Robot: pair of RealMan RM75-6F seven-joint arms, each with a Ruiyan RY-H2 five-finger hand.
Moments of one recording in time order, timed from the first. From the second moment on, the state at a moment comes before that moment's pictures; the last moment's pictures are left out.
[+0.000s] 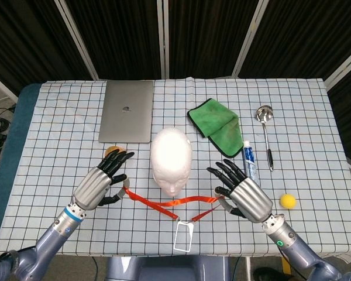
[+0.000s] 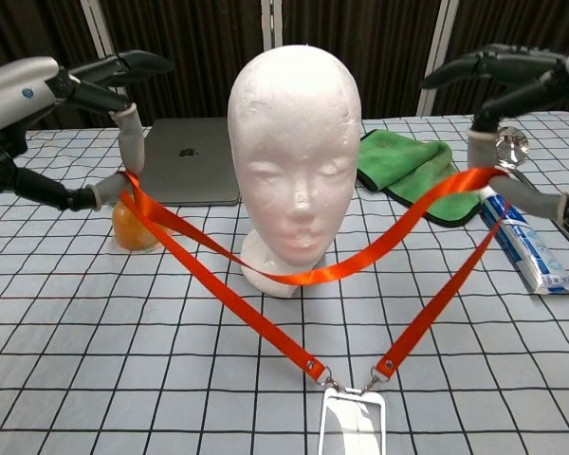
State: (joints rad) left arm -0.55 -1.43 0.00 -1.62 1.68 1.38 -0.05; right arm 0.51 -1.29 -0.04 -1.65 -1.81 1.45 -0.01
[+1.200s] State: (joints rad) left arm -0.74 -1.13 -0.31 -1.95 0.93 1.03 0.00; right arm 0.61 -1.12 0.37 -2.13 -1.15 1.26 0.12
